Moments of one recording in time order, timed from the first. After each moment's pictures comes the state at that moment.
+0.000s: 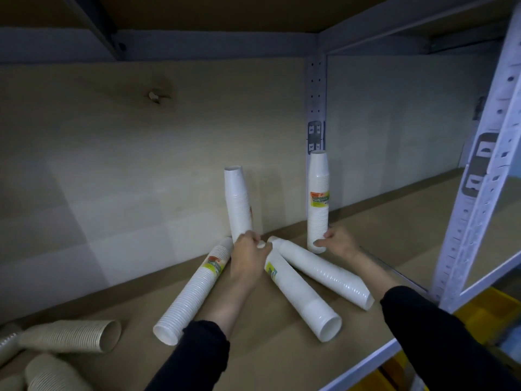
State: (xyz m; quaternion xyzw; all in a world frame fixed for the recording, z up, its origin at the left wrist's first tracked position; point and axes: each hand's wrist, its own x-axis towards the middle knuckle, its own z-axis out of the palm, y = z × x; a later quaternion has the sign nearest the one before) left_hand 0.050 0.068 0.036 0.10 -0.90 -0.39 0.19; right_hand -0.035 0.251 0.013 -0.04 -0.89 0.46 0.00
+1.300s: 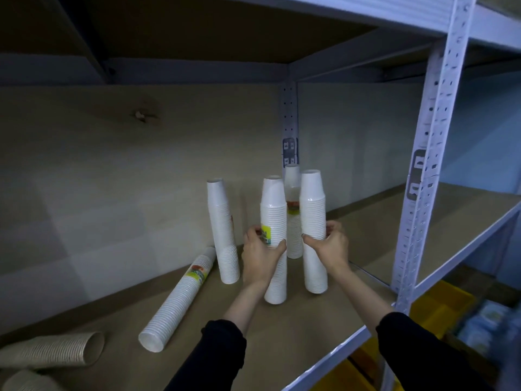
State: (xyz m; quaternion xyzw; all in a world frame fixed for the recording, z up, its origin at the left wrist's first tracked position) left_hand 0.072 0.121 0.048 0.03 -0.85 -0.48 0.23; right_hand 0.033 0.261 0.032 -0.06 -0.79 0.55 0.26
